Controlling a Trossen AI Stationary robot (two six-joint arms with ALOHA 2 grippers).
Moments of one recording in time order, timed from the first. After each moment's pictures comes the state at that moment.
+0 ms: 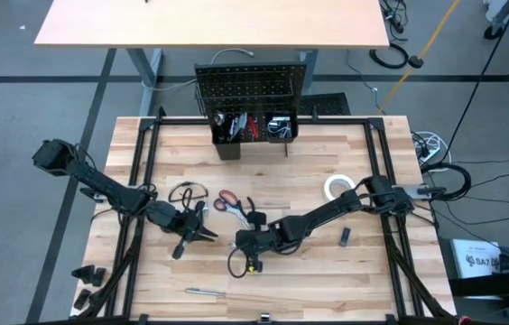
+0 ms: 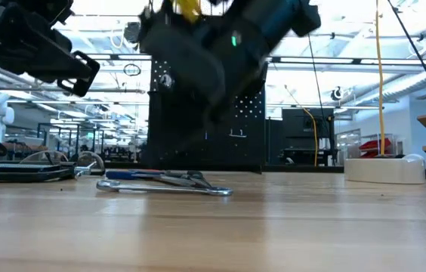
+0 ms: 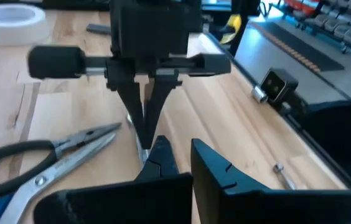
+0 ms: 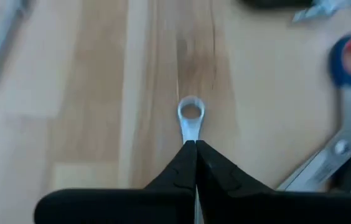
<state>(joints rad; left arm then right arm) -0.43 1.05 0.27 0.42 0.00 -0.15 0.31 2.16 1.50 -0.21 0.23 0.29</state>
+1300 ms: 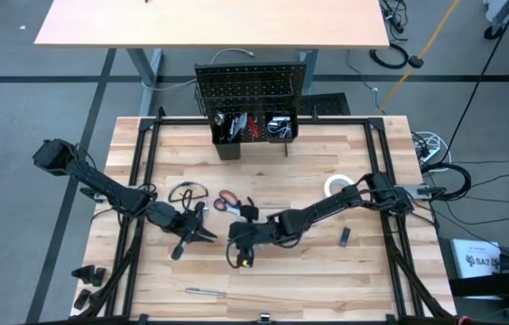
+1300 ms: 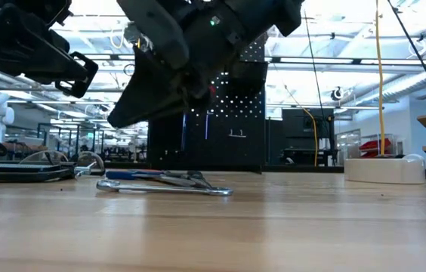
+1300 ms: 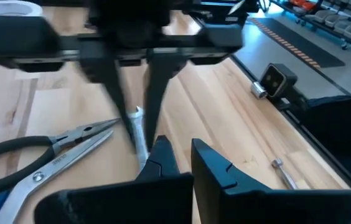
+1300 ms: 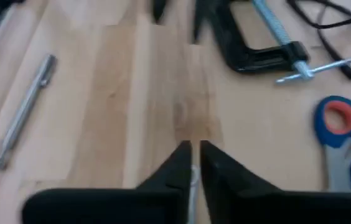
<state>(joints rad) -0.43 1.05 0.27 0.41 -0.01 -0.15 0.27 2.15 1.51 -0.05 0.22 0.27</state>
